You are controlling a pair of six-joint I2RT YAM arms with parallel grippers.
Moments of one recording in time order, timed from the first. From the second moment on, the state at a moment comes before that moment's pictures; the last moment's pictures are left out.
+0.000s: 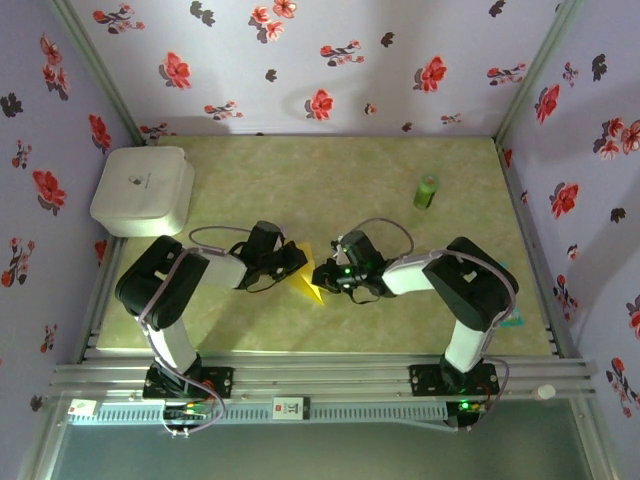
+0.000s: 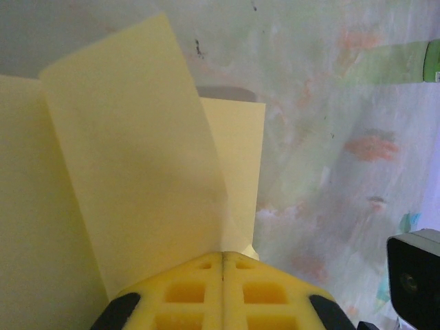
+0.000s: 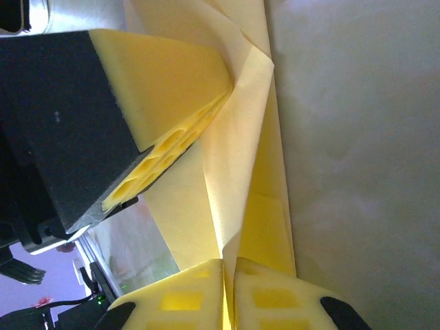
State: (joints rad) left arm -0.60 1.77 0.67 0.33 0.33 -1.04; right arm 0.75 1.77 0.66 0.37 -0.53 1.02
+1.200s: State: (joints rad) left arm -0.60 1.76 0.66 0.33 0.34 -1.05; right arm 0.74 1.78 0.58 0.48 -0.60 1.04
